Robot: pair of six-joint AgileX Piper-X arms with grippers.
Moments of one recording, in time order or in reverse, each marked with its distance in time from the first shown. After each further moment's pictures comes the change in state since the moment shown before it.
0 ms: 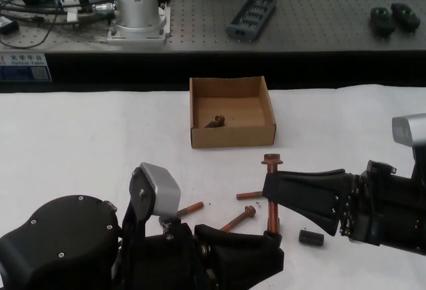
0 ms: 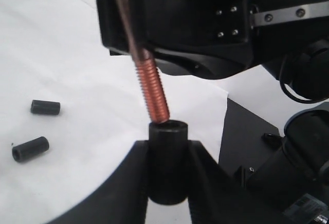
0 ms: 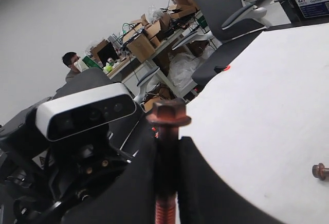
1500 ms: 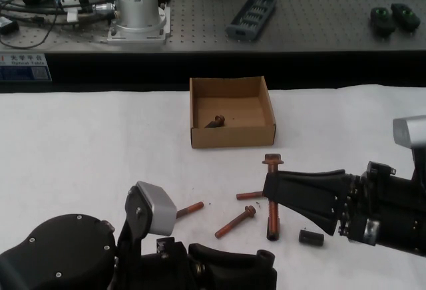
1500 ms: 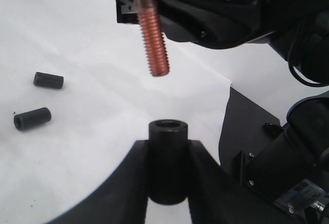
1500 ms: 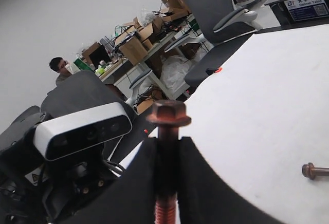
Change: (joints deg) left arm -1.2 0.0 2.7 -0.3 -1.3 -1.7; right arm 0.0 0.0 0.2 0.4 1.6 -0.4
